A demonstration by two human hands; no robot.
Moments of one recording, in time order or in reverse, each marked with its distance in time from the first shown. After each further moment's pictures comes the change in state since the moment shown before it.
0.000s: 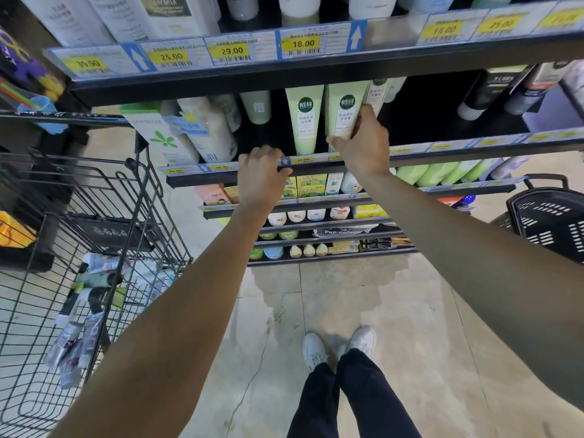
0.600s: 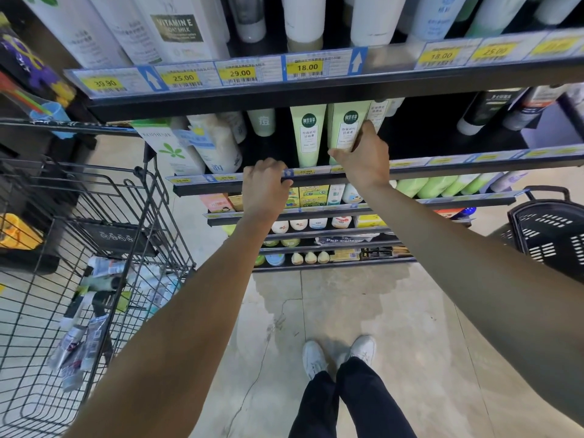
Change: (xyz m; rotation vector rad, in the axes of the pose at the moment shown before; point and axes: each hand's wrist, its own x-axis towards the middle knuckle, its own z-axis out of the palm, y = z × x) left_hand -0.002 0.004 -0.007 -0.009 -0.038 -0.022; right_hand 0.000 -0.007 -0.005 -0.053 -0.030 0.025
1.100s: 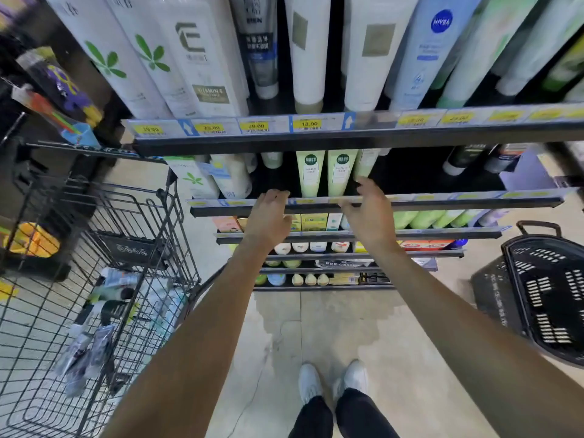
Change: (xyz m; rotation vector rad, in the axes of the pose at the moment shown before) left_hand -0.022 0.014 -0.048 -0.095 -0.221 -0.032; right_hand -0.052 0.000 -0.041 -0.091 -0.114 -0.045
